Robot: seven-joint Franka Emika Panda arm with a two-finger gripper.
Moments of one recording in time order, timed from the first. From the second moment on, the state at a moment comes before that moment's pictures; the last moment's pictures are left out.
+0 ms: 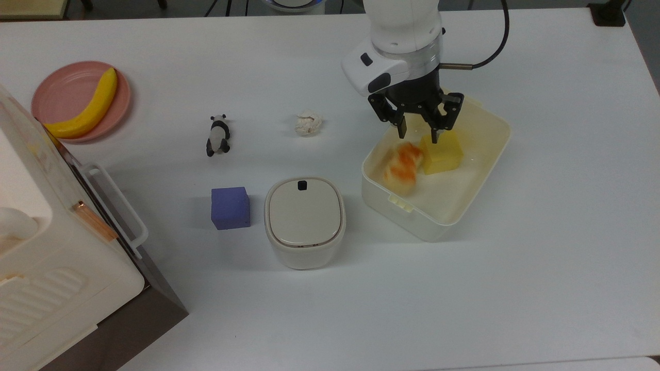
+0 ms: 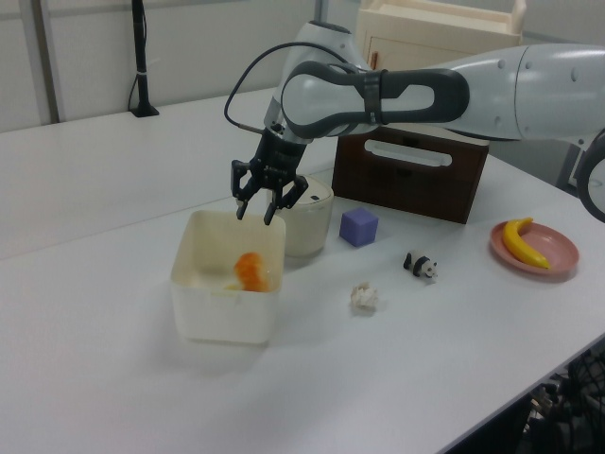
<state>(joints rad) 0.11 0.32 0.21 -1.58 0.15 2.09 0.58</state>
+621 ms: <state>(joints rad) 0.04 0.17 0.11 -1.55 0.07 1.63 0.20</state>
